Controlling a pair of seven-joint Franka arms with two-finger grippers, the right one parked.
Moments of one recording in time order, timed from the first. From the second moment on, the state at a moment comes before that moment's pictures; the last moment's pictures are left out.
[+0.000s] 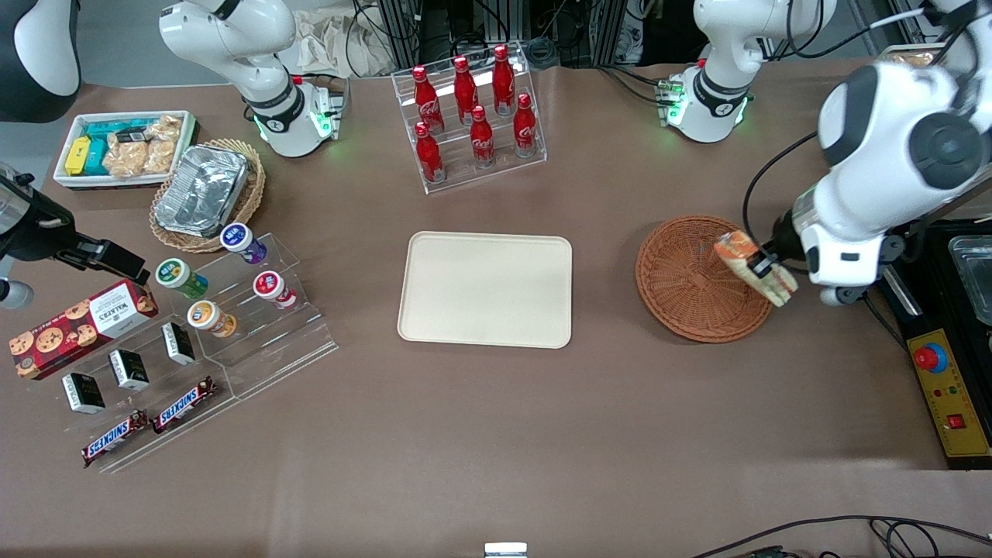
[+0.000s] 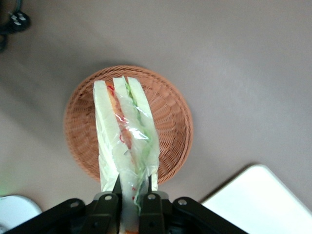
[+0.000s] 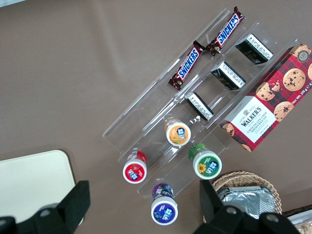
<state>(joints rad) -0.11 0.04 -0.07 -1.78 -0.03 1.69 -0.85</state>
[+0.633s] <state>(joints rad) -0.11 0.04 -0.07 -1.64 -0.03 1.51 -0.68</state>
